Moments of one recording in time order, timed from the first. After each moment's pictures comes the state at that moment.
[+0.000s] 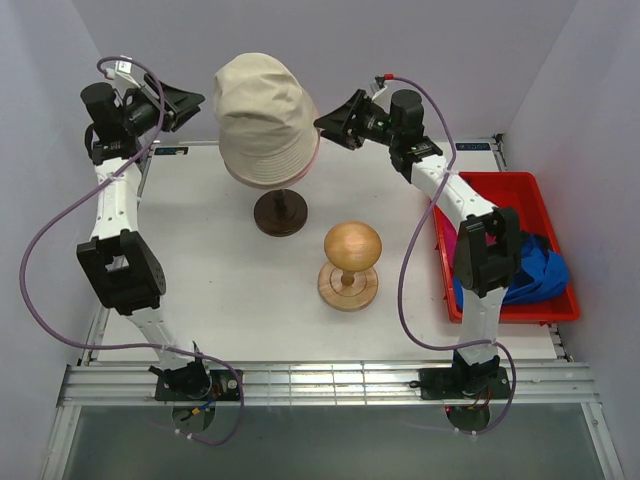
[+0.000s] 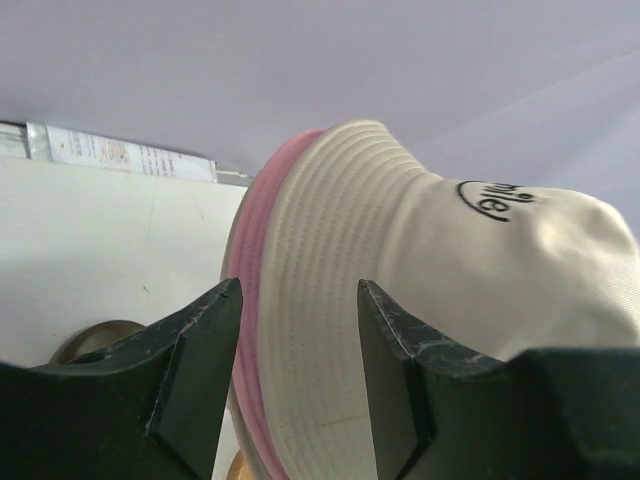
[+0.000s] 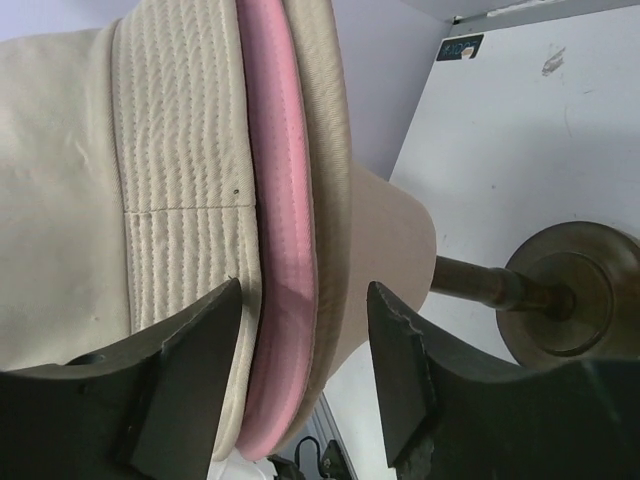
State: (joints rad) left arm 0.26 1.85 1.80 0.01 0.90 -0.92; right arm 0.39 2.00 1.79 0.18 -0.68 1.09
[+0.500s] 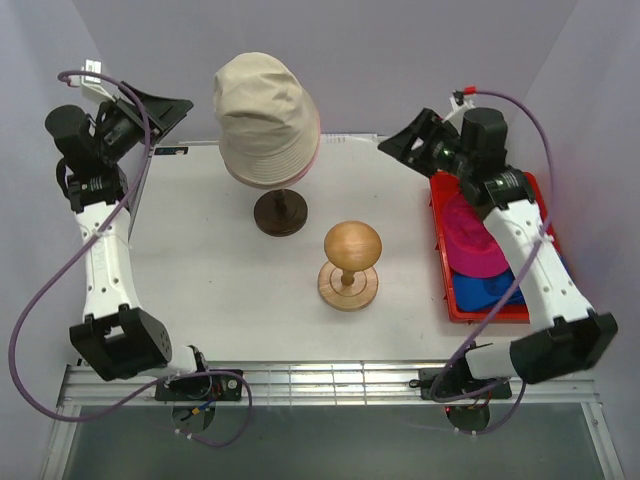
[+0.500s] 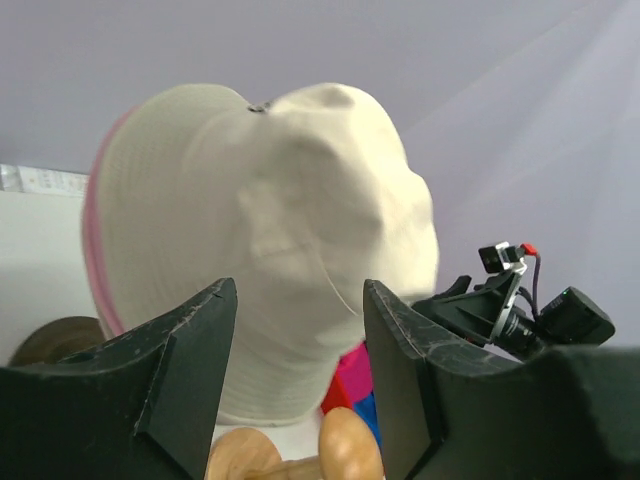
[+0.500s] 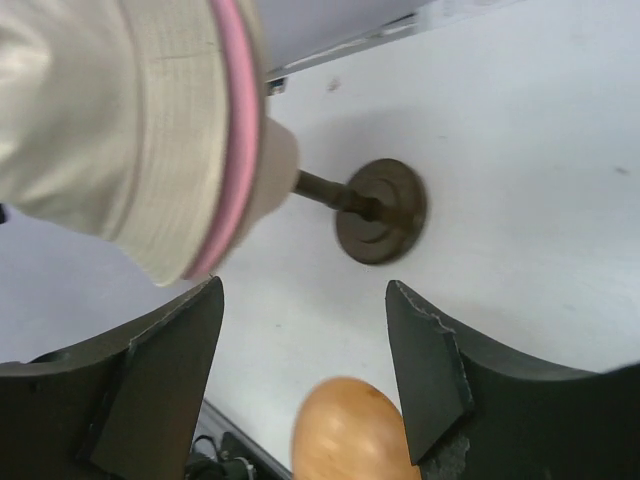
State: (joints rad) left arm 0.30 1.44 1.57 0.02 0.88 -0.93; right arm 0.30 1.41 1.54 -0.39 -0.37 0.73
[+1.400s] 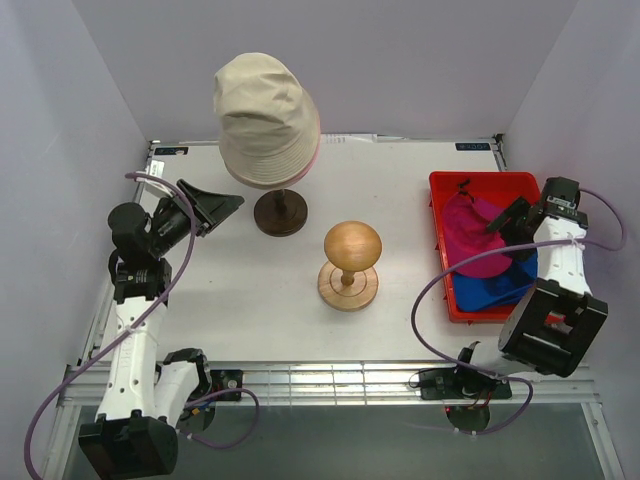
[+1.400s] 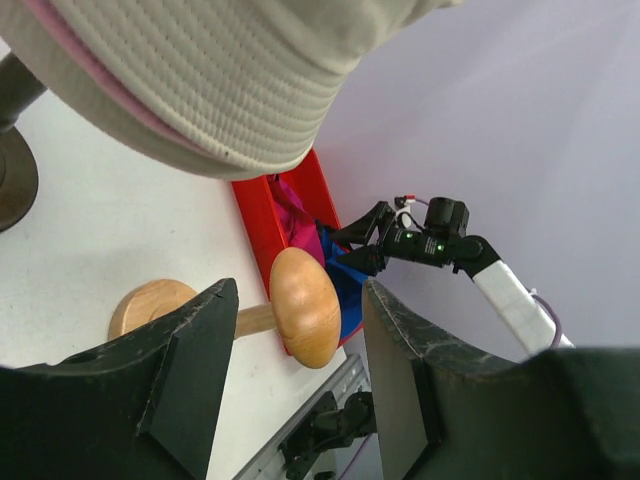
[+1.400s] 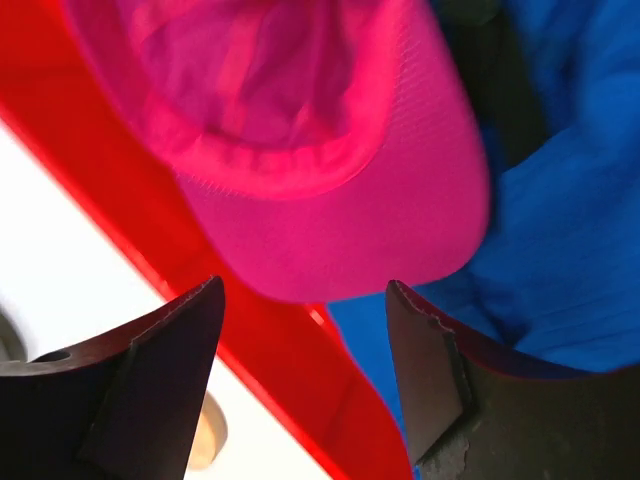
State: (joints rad) left arm 0.11 0.84 0.82 0.05 0.81 -1.00; right arm -0.40 1.40 1.10 -0.75 -0.18 0.42
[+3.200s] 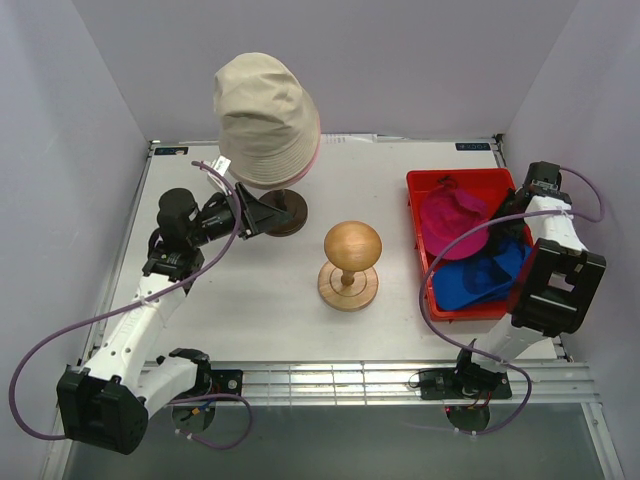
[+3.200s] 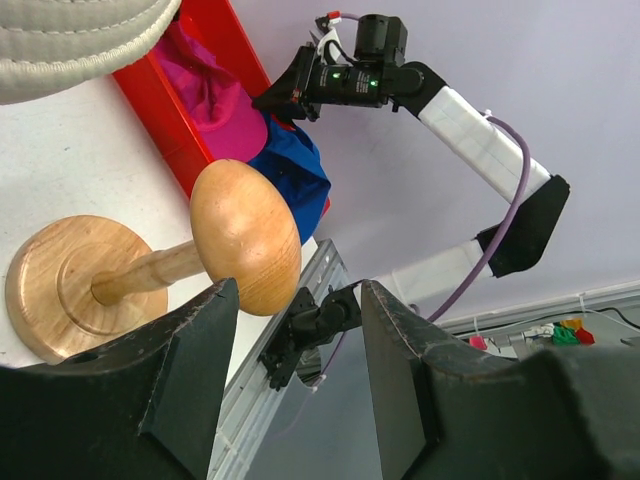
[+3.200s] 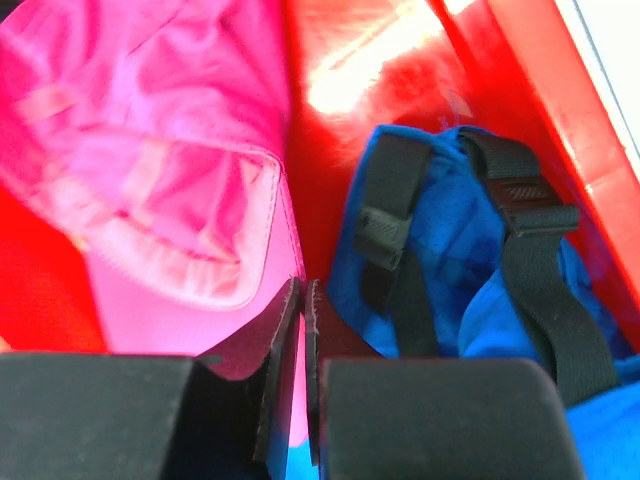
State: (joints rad) left arm -0.24 1.00 0.83 0.14 0.84 -0.94; right arm -0.34 1.67 1.23 -0.61 -0.11 0.29
